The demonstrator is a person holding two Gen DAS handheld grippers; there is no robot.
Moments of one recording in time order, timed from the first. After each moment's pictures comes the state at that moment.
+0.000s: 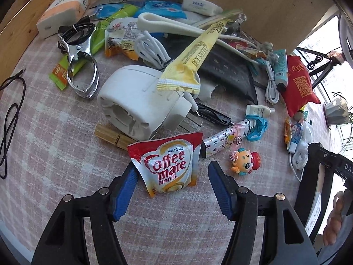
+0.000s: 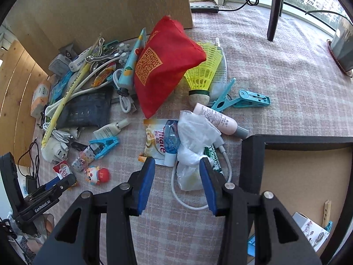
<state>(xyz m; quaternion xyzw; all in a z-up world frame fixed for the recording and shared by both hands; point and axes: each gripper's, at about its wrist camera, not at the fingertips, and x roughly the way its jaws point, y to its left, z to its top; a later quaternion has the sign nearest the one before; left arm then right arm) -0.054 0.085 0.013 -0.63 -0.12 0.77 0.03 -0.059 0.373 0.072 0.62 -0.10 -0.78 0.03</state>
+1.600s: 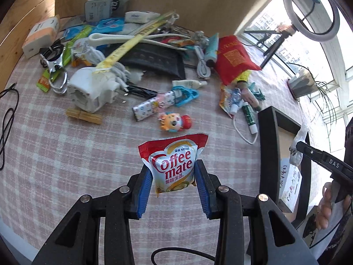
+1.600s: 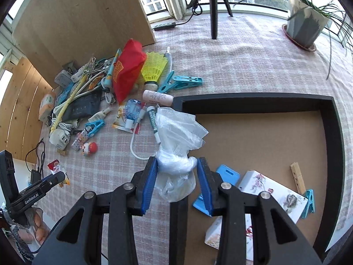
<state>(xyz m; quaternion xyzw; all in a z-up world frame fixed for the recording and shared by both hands) -0.001 0.135 0.071 -0.60 -0.10 0.78 0.14 0.032 0.466 0.120 0.57 -0.13 -0.81 0.00</state>
